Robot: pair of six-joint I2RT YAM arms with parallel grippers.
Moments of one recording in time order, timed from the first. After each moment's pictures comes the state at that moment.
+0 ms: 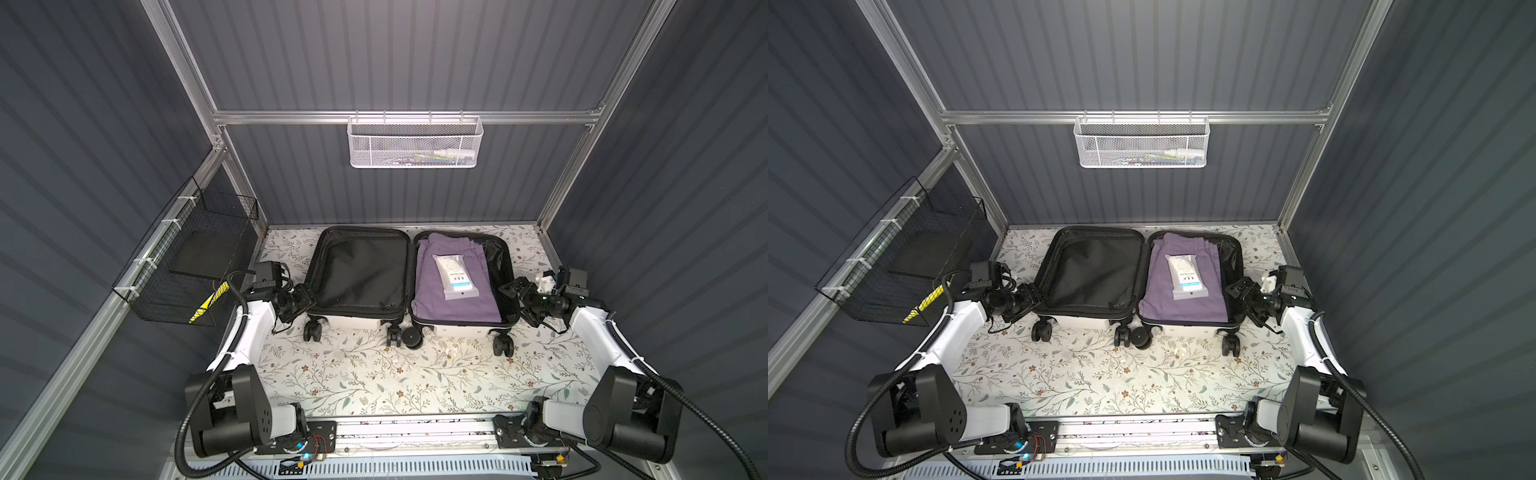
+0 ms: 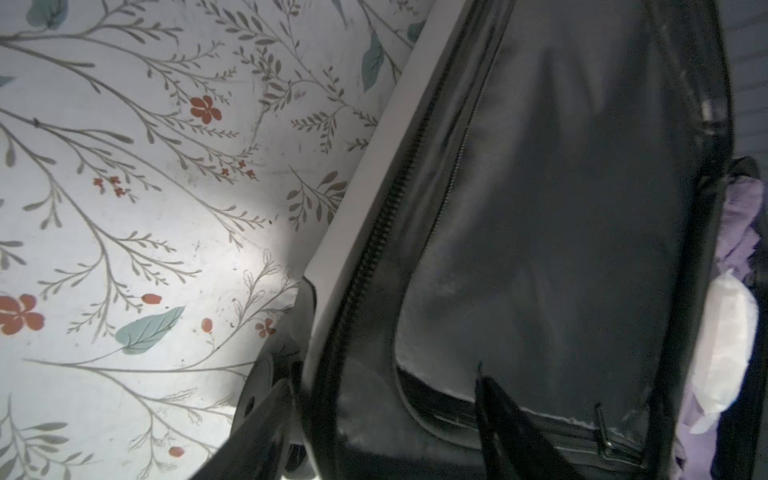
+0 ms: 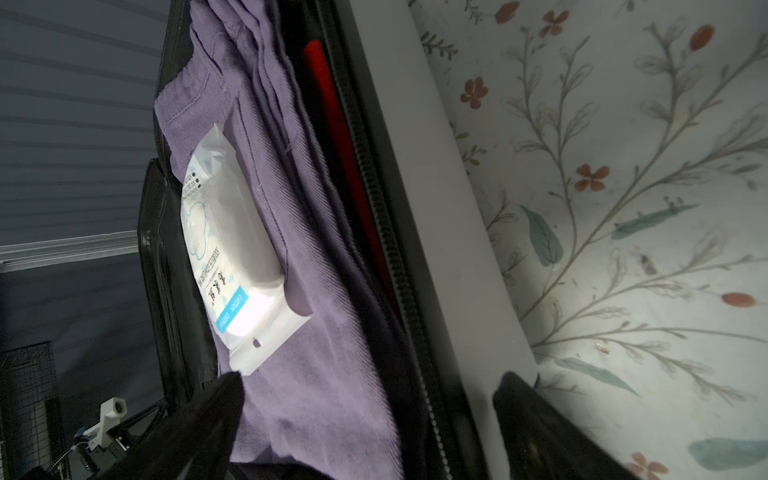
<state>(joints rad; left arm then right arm) 0.13 1.30 0.94 -0.65 0.35 -0.43 -0.26 1.27 0.82 -0.54 -0.58 0.58</state>
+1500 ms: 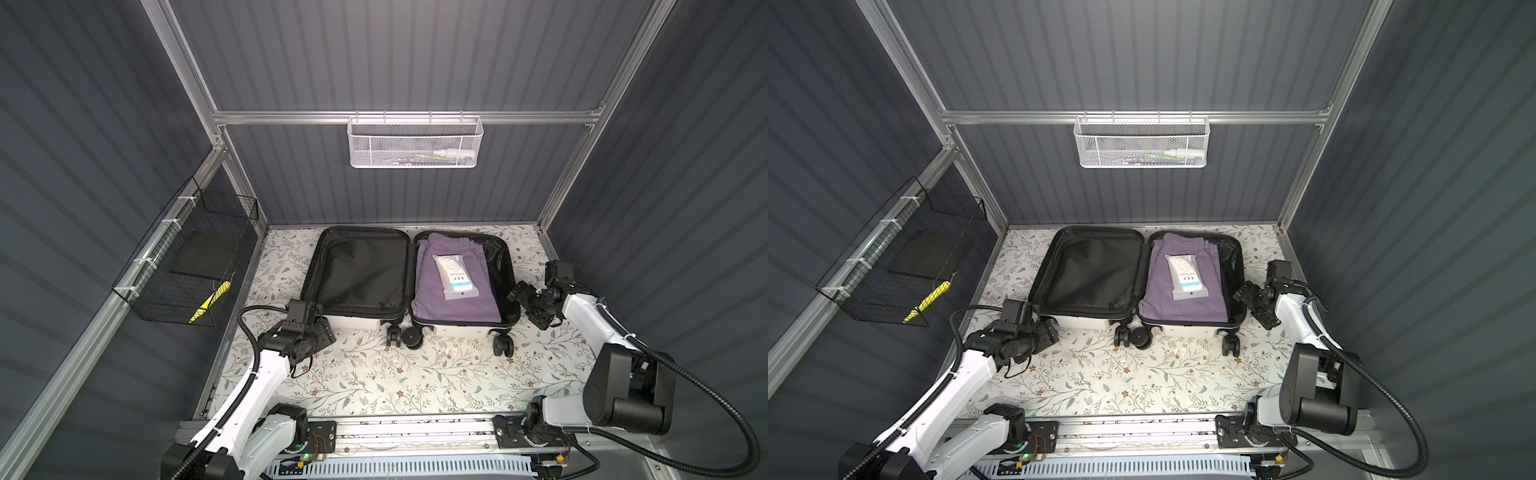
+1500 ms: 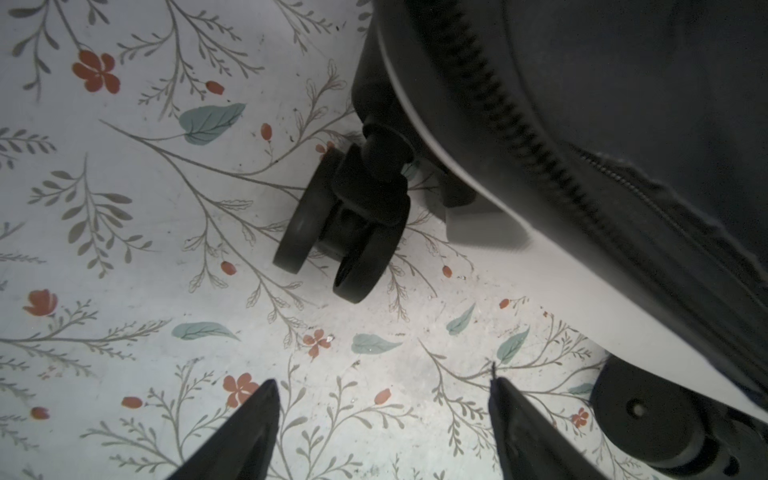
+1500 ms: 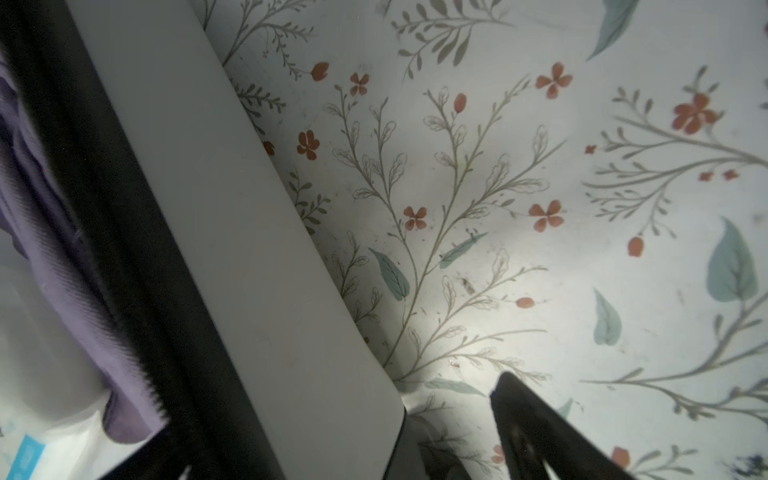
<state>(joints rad) -0.24 0.95 0.61 -0.74 -0.06 -0.68 -0.19 1.40 0.91 -0.64 -0.17 0.60</state>
